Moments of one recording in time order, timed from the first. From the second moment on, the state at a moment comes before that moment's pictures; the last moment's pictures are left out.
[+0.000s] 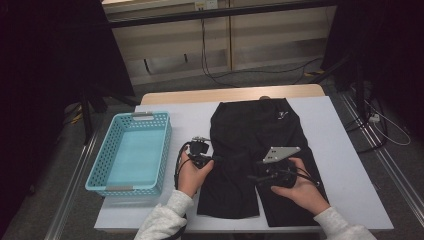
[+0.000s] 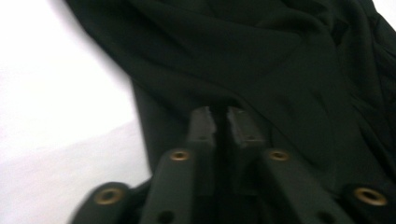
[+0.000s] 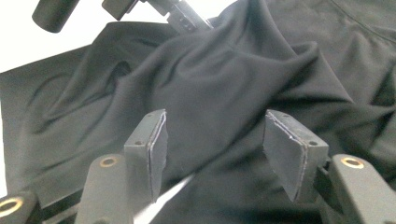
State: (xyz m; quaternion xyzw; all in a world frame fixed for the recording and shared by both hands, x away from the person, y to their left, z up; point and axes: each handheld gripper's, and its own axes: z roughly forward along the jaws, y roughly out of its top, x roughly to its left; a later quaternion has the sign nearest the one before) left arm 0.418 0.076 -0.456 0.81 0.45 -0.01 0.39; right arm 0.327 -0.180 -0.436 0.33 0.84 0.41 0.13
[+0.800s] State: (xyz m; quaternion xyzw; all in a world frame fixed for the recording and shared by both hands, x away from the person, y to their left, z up) left arm 0.434 0.098 -0.444 0.79 0.44 0.04 0.42; right arm 0.359 -0.290 -0.438 0.51 0.75 0.34 0.24
